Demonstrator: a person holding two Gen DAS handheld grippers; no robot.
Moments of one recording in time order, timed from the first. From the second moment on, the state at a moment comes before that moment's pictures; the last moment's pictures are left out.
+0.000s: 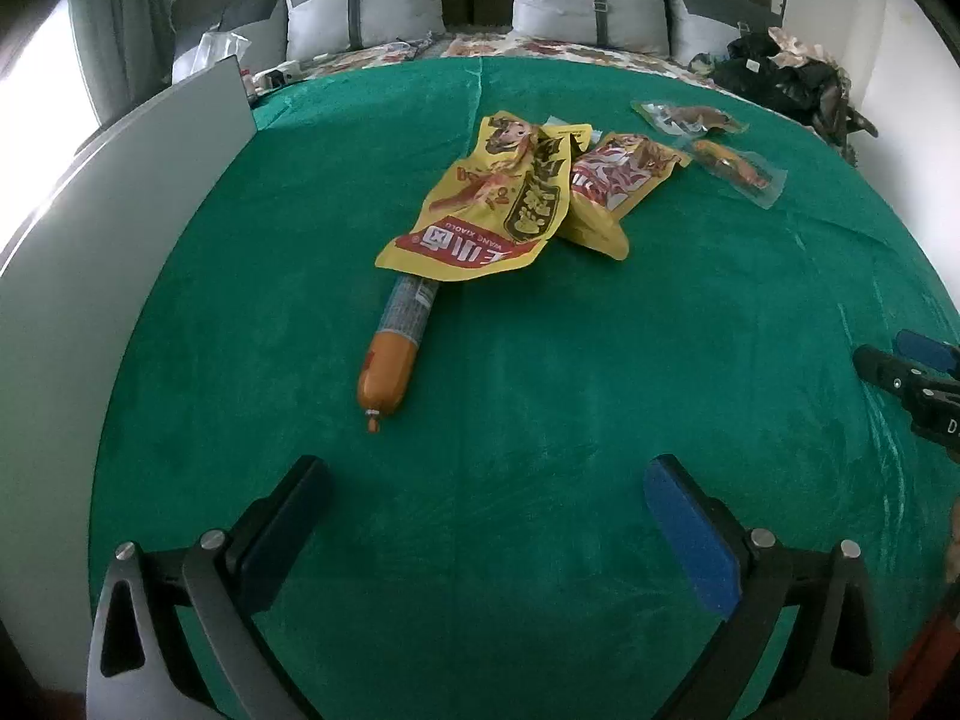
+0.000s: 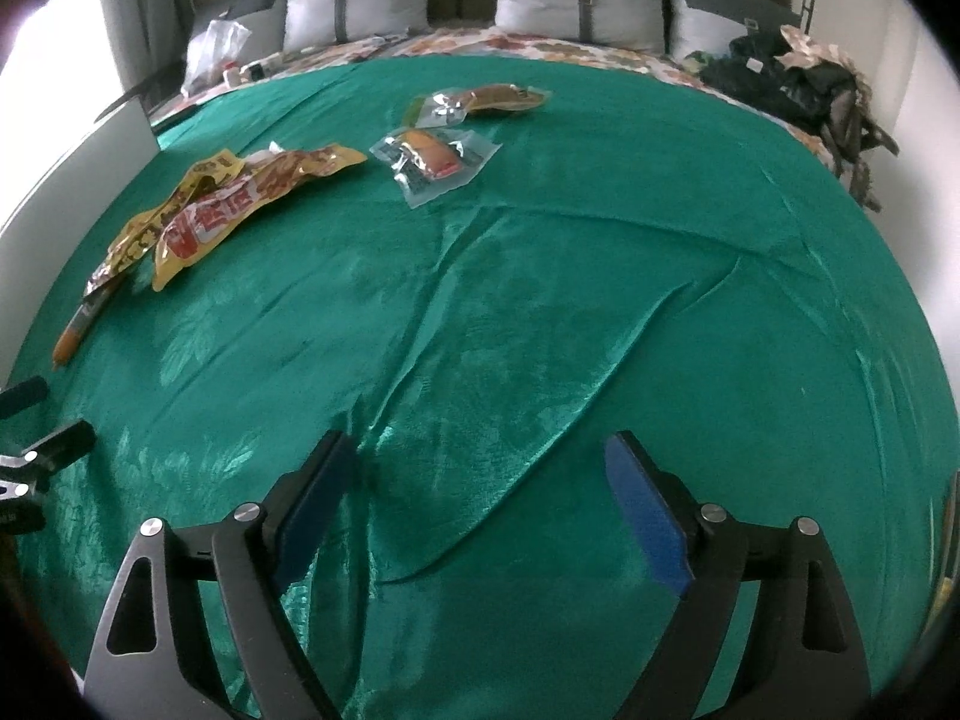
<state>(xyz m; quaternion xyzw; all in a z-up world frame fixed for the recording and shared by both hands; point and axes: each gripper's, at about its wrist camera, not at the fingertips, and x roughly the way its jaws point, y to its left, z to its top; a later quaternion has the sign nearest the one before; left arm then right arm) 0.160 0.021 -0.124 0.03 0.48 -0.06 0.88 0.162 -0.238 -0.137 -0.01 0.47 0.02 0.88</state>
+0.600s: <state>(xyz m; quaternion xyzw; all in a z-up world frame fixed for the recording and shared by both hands) 0.296 0.042 -0.105 -0.03 0.53 -0.12 0.84 0.162 -0.239 -0.137 -0.01 0.47 0.03 0.88</state>
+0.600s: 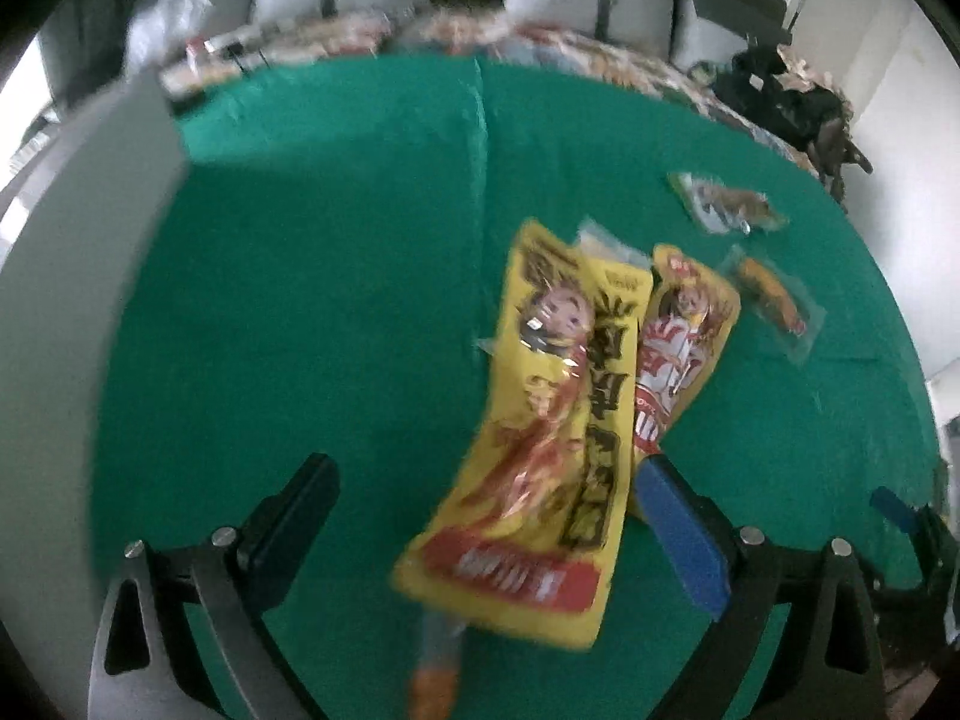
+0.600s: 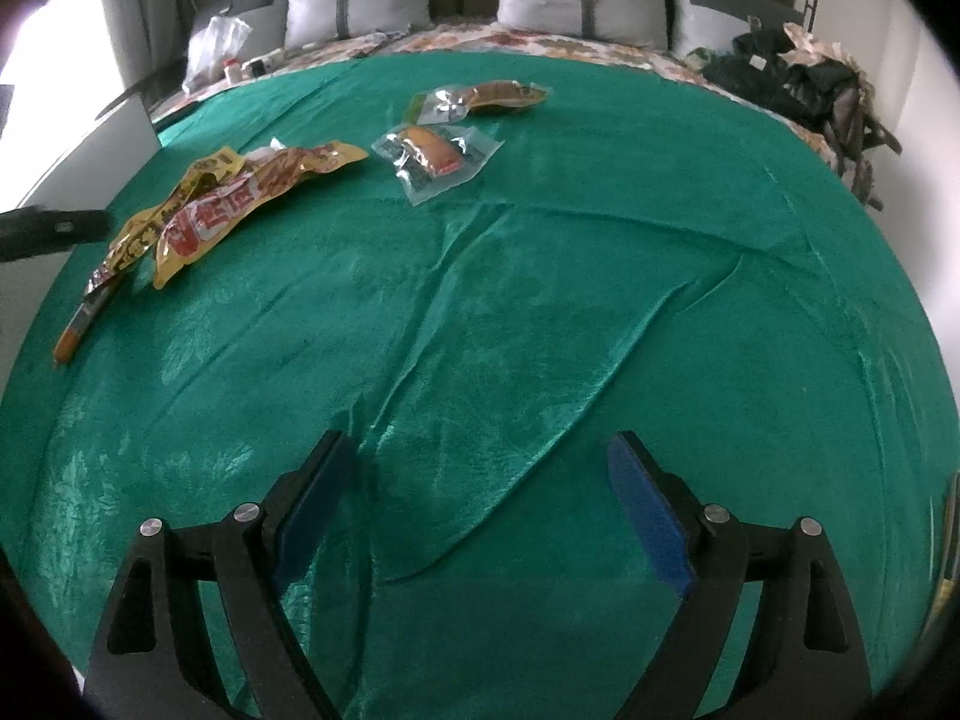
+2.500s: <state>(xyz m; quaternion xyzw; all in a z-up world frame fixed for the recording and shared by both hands) 0.183 0.033 -0.101 -0.02 0.53 -0.09 0.84 0.162 -0.238 -0.136 -0.01 0.47 0.03 0.88</state>
